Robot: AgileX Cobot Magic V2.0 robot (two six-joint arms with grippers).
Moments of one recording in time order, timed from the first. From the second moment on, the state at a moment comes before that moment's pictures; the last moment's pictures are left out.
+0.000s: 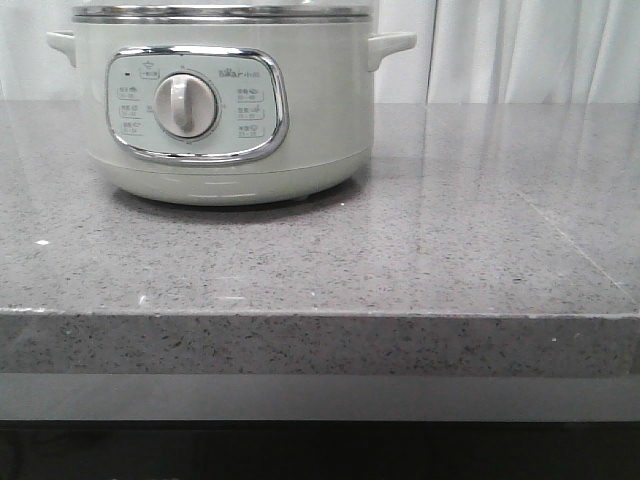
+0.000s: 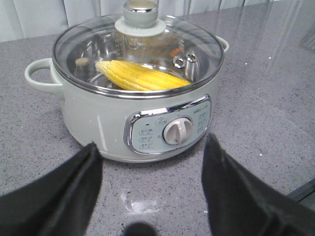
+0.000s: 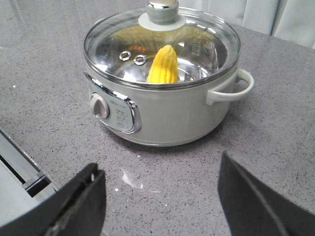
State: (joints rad) left arm -0.49 0.64 -0.71 -0.12 0.48 0.11; right arm 0.57 0.80 -0.84 0.20 0.44 -0.15
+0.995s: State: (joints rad) left arm -0.49 0.64 -0.70 -0.12 0.47 0.11; right arm 0.57 0.80 -0.84 0.20 0.47 -0.15
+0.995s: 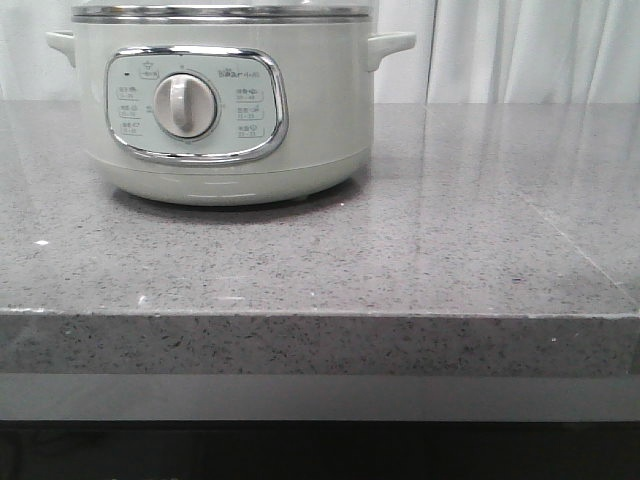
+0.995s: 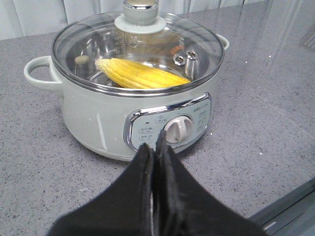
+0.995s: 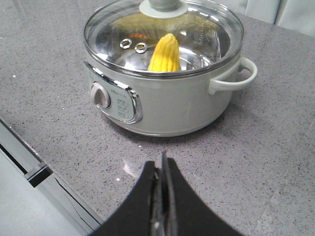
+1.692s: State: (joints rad) left arm -0.07 0.05 -0.08 -0.16 0.11 0.11; right arm 0.57 0.80 -0.84 0.20 0.47 -0.15
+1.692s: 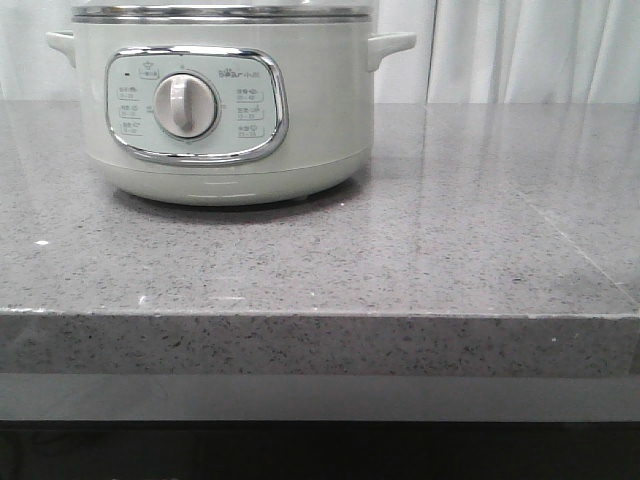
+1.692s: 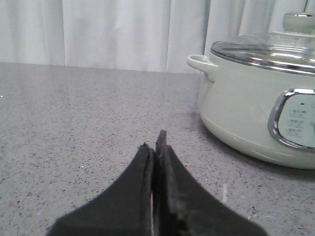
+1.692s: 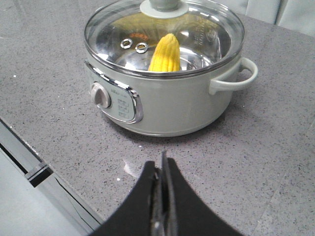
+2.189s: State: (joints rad) left arm -0.06 -0.01 0.01 -0.19 0.02 0.11; right arm 0.57 0.80 -0.84 0.20 0.48 -0.15
